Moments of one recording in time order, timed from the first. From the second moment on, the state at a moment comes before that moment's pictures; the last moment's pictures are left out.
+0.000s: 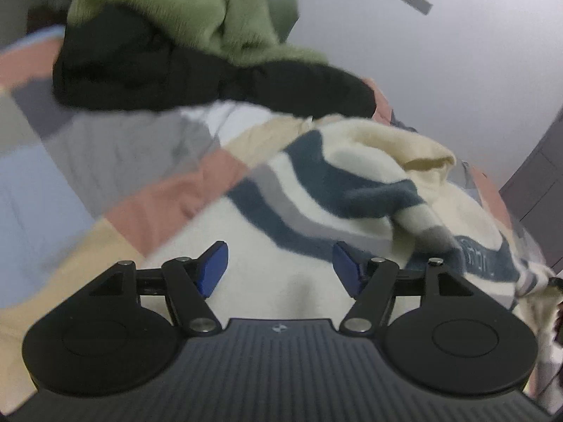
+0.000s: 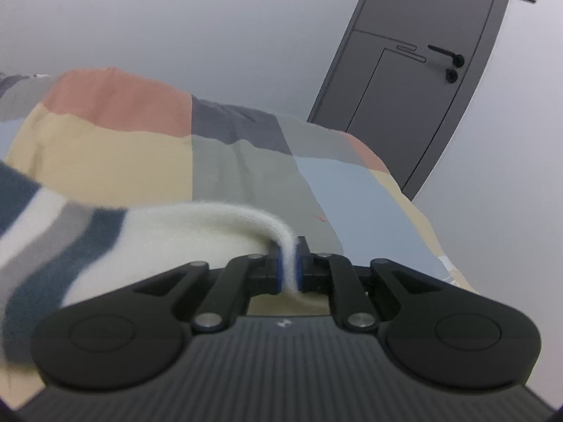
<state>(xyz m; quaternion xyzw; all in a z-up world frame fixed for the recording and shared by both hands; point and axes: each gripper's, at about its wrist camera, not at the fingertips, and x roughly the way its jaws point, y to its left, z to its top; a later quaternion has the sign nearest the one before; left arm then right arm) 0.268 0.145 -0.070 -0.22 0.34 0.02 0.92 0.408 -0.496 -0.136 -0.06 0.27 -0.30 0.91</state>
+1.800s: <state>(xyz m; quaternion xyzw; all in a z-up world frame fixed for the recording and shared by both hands) 0.288 0.206 0.002 -0.05 0.28 0.25 0.93 0.188 -0.240 -0.139 0.22 0.34 0.04 0.91</state>
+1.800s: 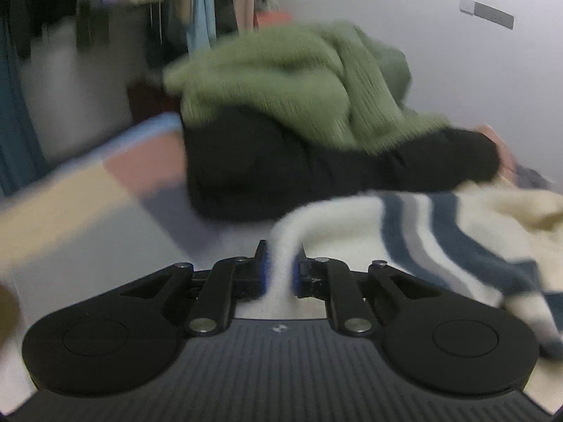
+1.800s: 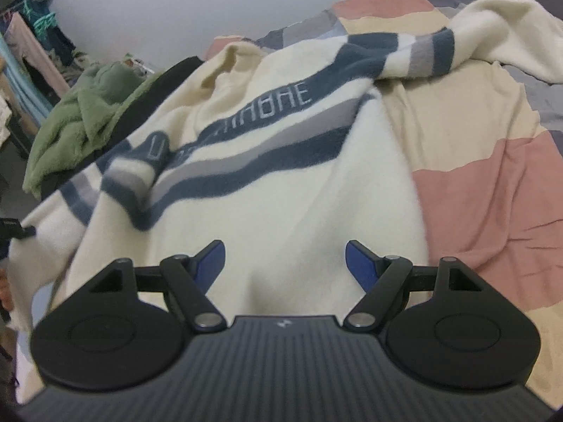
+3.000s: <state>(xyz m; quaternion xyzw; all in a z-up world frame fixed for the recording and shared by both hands) 0.215 0.128 -0.007 -0.13 0.29 0.14 0.94 0.178 -0.257 -0.127 0.22 0.31 0.03 0.92</state>
